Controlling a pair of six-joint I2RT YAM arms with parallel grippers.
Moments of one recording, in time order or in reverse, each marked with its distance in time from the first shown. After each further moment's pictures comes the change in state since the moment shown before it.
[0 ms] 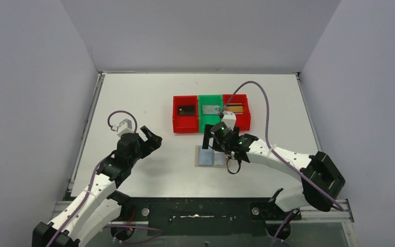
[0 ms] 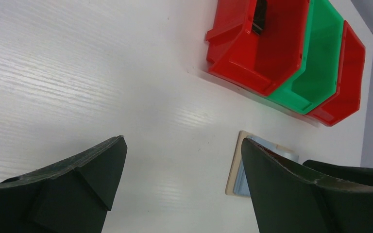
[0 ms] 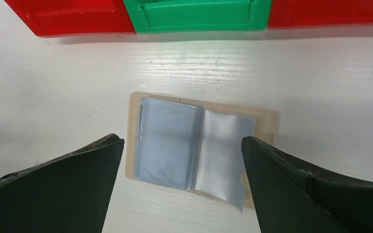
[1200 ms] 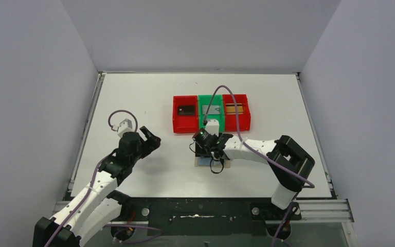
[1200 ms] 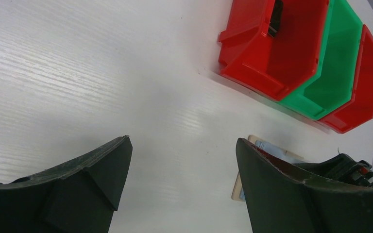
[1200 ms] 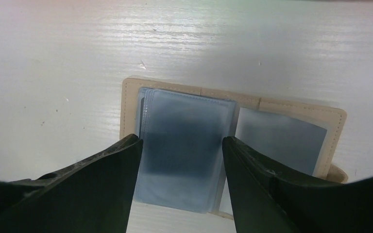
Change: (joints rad) left arm 0.007 0.047 0.006 0.001 -0.023 -0.022; right arm 0.135 0.301 0.130 -0.058 0.077 0.084
